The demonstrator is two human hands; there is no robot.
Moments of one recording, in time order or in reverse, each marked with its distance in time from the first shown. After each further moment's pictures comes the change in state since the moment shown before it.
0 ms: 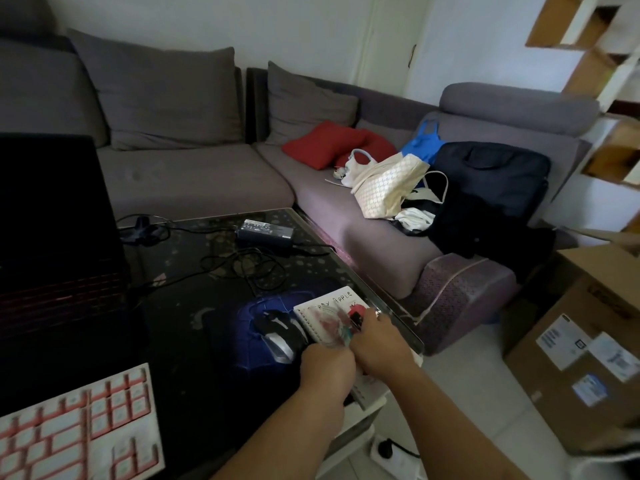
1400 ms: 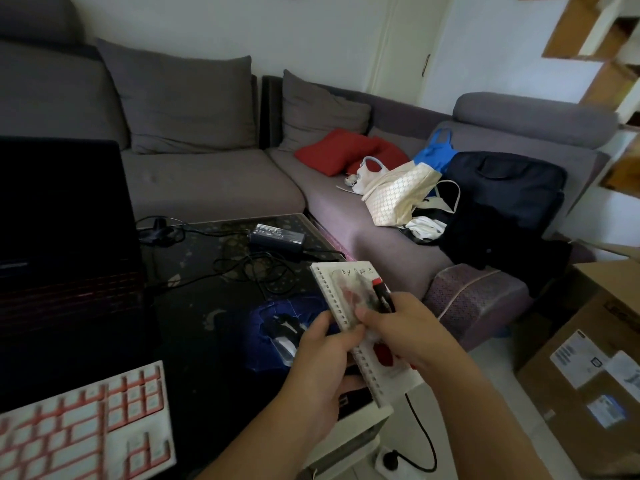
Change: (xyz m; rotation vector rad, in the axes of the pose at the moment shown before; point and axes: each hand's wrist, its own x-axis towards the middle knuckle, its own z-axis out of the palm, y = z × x) left_hand -0.044 0.025 -0.032 -0.410 -0.381 0.197; right_hand -0.041 -0.024 -0.072 0.500 -0.055 -0.127
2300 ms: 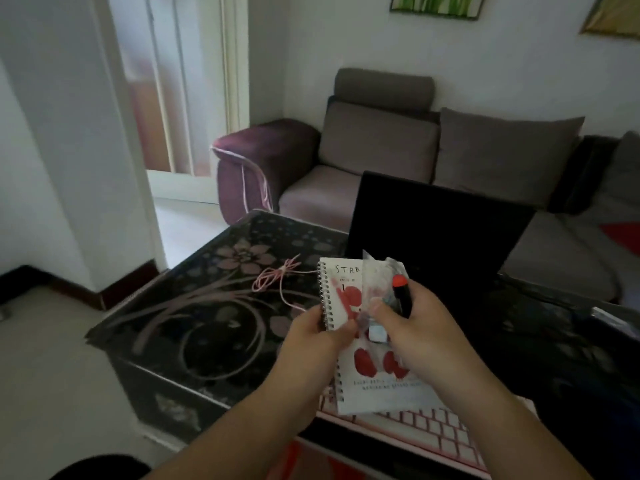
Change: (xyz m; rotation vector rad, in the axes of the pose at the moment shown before) left_hand -0.332 0.126 -0.324 0.098 0.739 0.411; right_hand -0.207 -0.267 0.348 0.007 -0.562 -0.556
